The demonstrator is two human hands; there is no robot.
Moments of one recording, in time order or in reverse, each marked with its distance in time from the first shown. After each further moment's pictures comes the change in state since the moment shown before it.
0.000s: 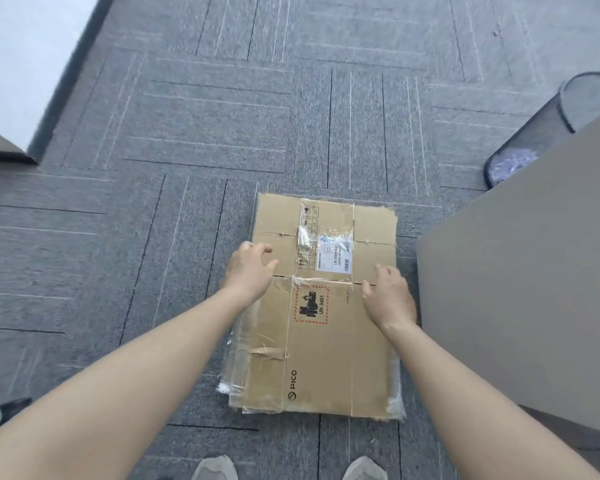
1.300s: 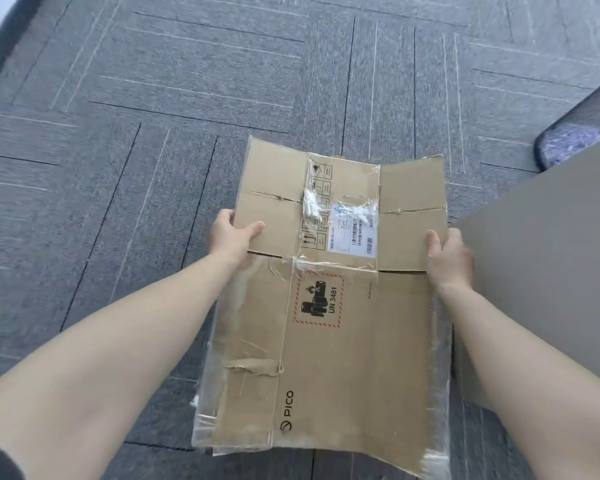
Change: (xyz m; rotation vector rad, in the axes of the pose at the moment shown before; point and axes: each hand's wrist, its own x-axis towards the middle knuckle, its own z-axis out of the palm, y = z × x) left_hand 0.111 -0.079 0.089 -0.564 0.264 -0.200; right_hand 0.136 0.092 0.045 0.231 0.281 0.139
